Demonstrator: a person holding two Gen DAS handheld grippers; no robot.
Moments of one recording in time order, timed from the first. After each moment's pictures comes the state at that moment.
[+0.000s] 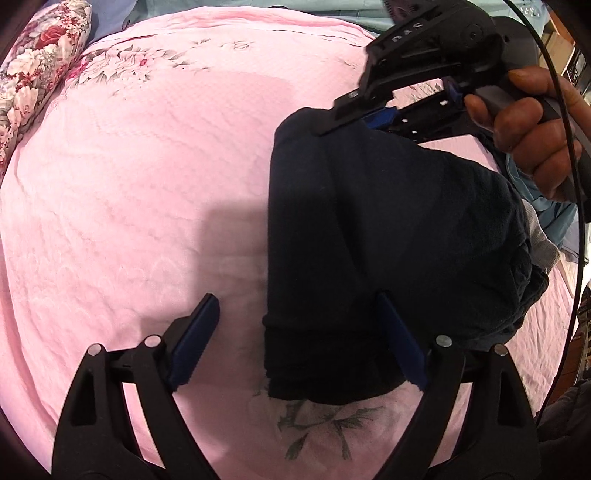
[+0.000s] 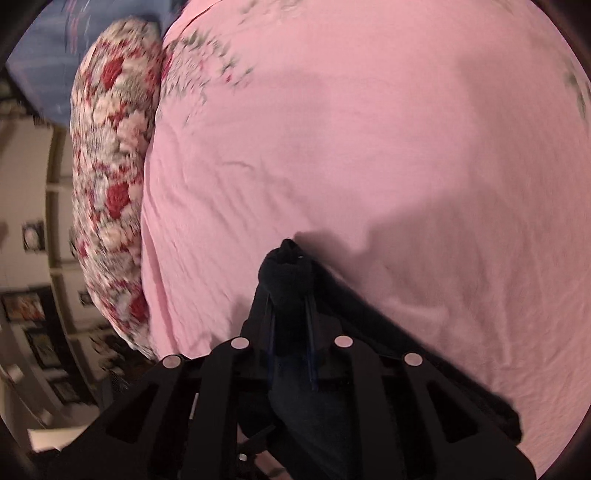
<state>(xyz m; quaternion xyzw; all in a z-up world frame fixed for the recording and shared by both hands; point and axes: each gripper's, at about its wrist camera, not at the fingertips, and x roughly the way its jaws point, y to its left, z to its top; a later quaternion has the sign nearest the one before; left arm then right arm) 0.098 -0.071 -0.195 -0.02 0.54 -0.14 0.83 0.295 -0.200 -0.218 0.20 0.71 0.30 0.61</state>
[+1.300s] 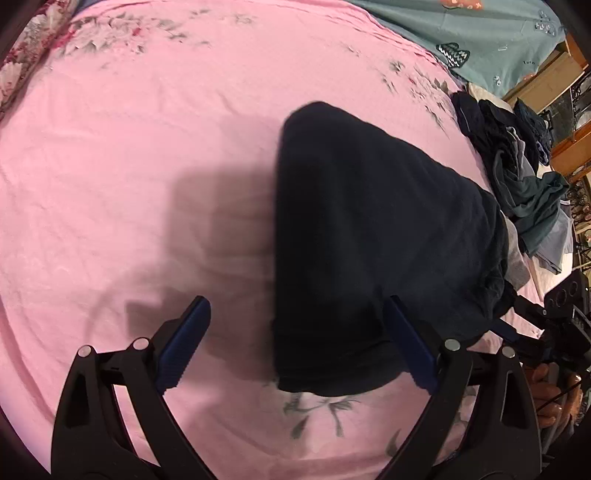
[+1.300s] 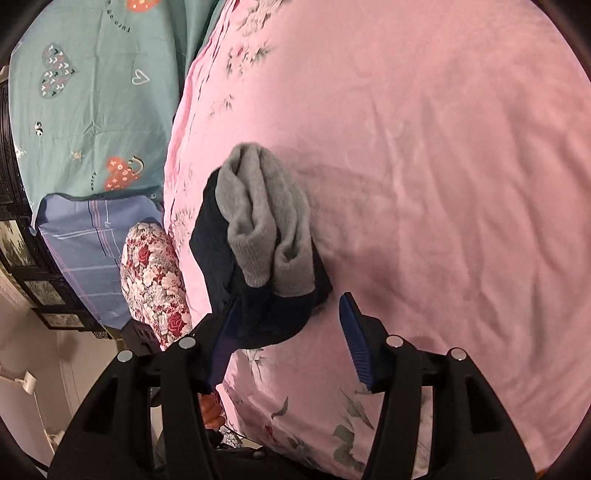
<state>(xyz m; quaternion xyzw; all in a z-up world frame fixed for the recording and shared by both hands) 0.127 -0.048 -0.191 -0.07 0.60 -0.18 0.78 0.011 -0.384 -0.218 0.53 0.50 0.09 0.68</state>
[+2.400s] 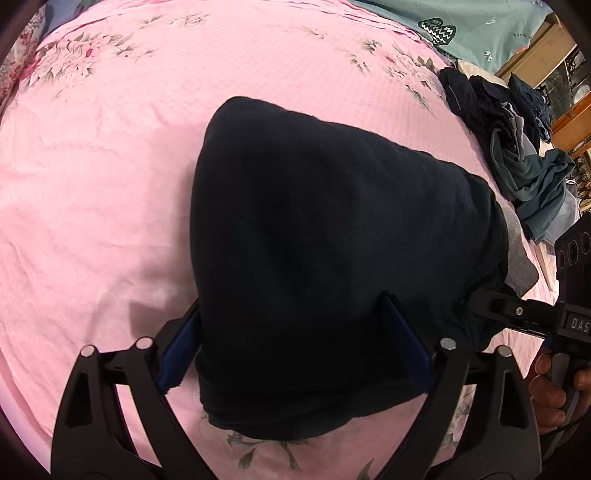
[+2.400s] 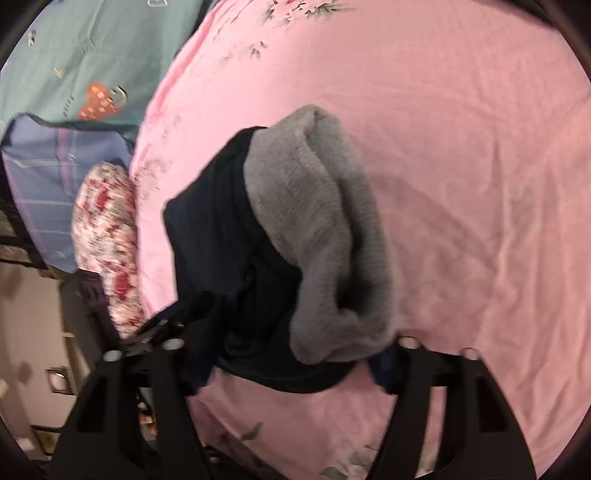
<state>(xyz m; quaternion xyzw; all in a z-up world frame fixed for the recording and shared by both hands) 0.140 -0.112 -0.199 -0.03 0.60 -0.19 0.78 0.083 -0.340 -0.206 0.37 0.58 0.10 0.72</state>
